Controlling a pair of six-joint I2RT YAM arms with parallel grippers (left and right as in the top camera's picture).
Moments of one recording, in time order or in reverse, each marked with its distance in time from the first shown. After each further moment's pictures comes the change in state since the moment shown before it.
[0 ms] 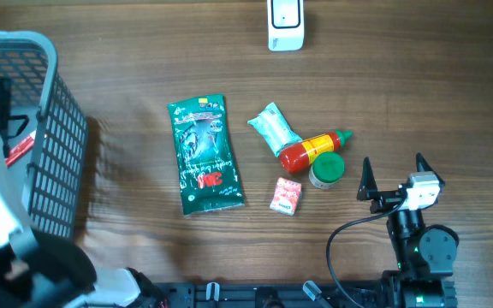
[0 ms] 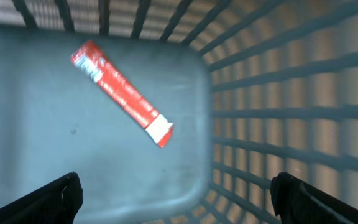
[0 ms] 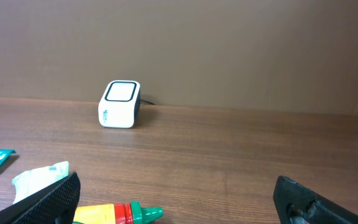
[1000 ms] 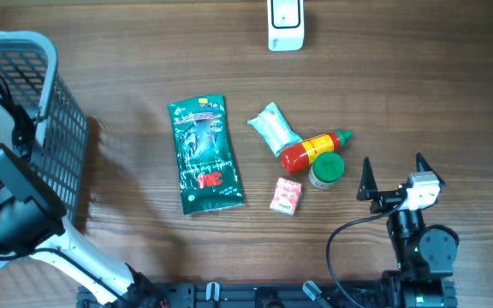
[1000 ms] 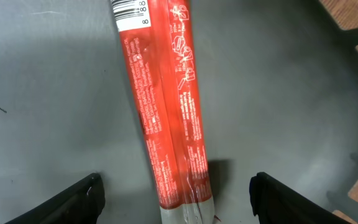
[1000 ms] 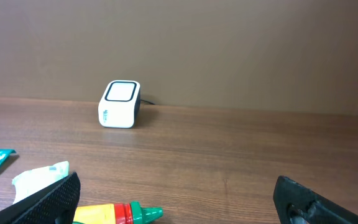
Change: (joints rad) left arm 0.037 0.423 0.008 0.135 0.005 -0.555; right arm 0.000 0.000 0.000 0.000 0.000 0.000
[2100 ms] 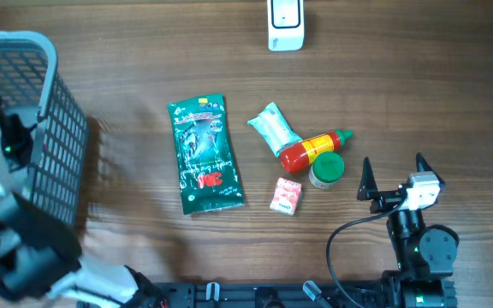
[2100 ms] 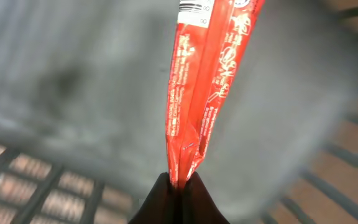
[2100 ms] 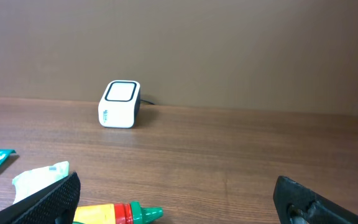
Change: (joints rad) left arm 0.005 -0.294 -0.024 -0.357 0.048 0.084; right arm 0.000 0.000 0.000 0.000 0.000 0.000
